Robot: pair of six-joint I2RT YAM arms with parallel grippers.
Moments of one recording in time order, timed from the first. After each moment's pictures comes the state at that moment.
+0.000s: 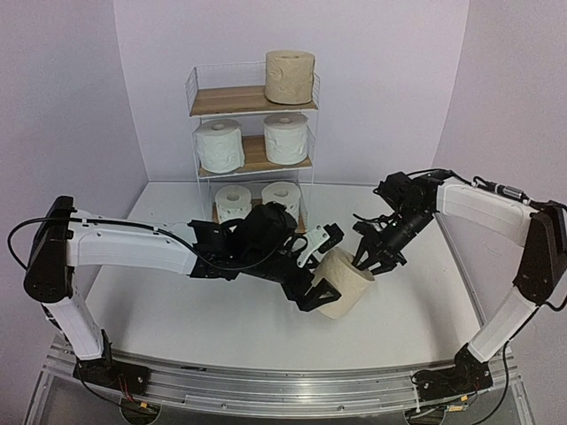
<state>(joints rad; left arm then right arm) -1.19 1.74 1.29 -0.14 0.16 -0.09 0.51 1.62 1.31 -1.12 -0.73 0.42</state>
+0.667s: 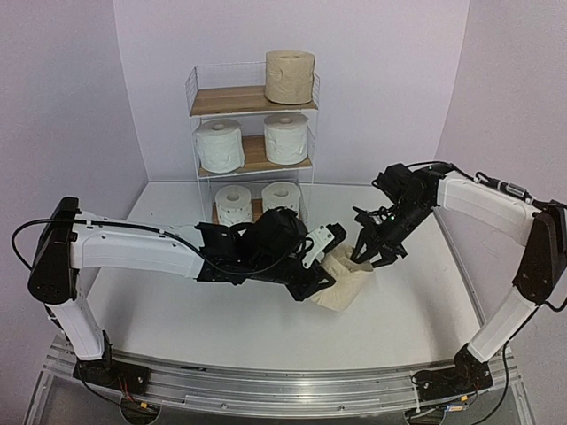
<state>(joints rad) -1.23 1.77 1.34 -0.19 -0.04 -0.13 0.52 1.62 1.38 -1.13 -0.62 0.46</state>
